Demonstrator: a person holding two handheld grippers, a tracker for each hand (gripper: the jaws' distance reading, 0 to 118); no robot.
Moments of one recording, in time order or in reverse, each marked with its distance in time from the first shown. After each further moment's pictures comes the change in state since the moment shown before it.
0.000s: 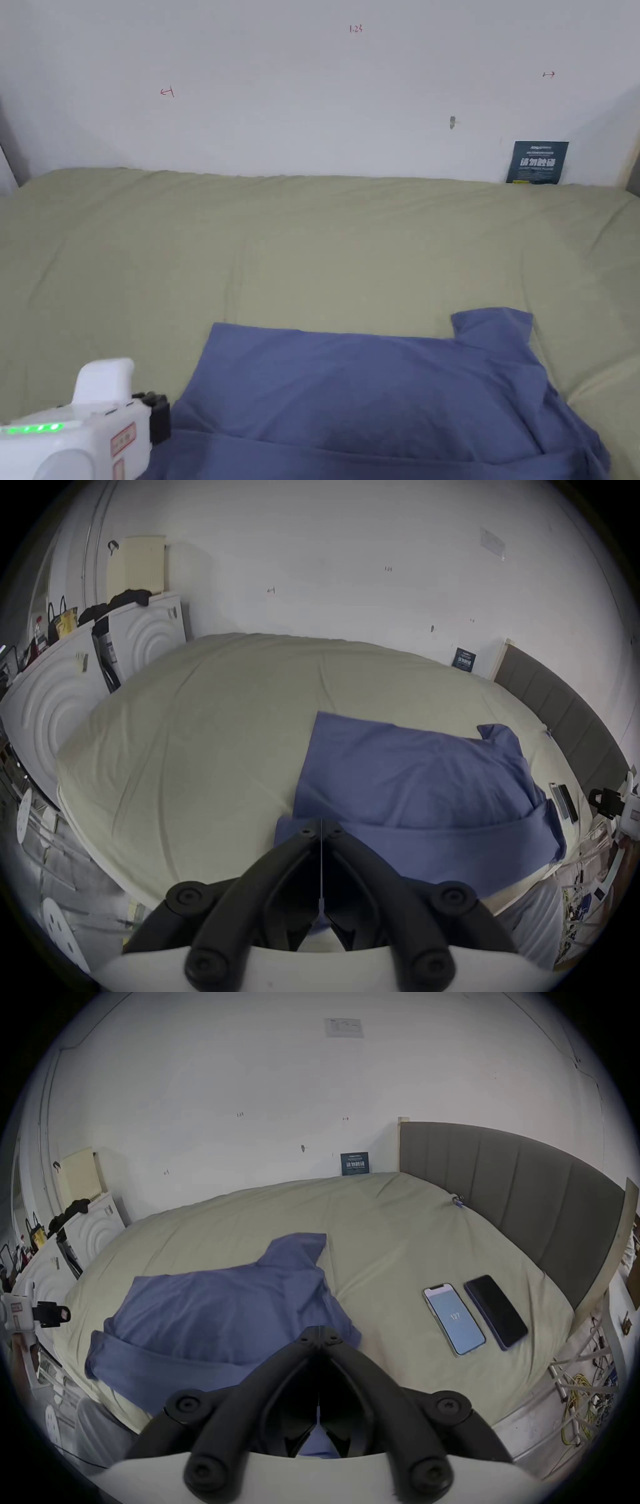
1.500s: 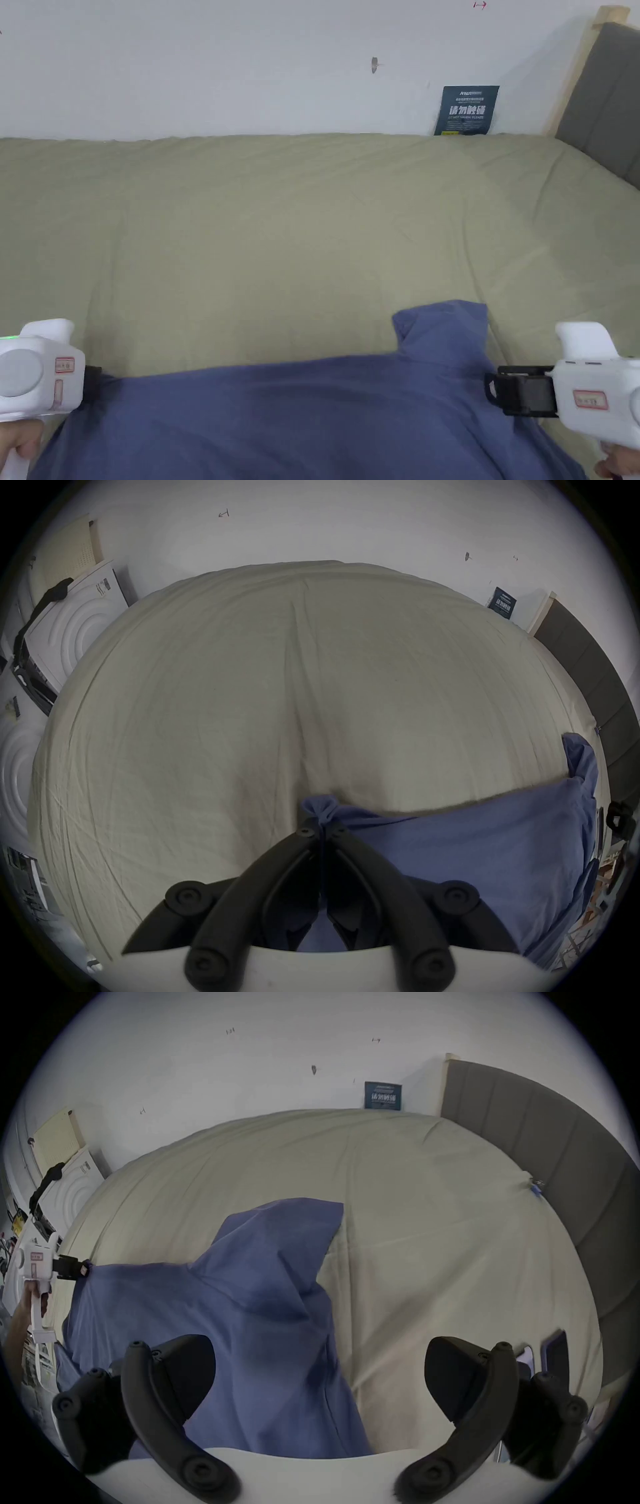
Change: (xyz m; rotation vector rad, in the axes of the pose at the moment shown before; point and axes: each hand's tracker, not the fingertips) left arm 0.027 0.123 -0.281 -0.352 0.066 -0.100; right arm -0.009 0.084 -0.249 -0.351 0.048 0.107
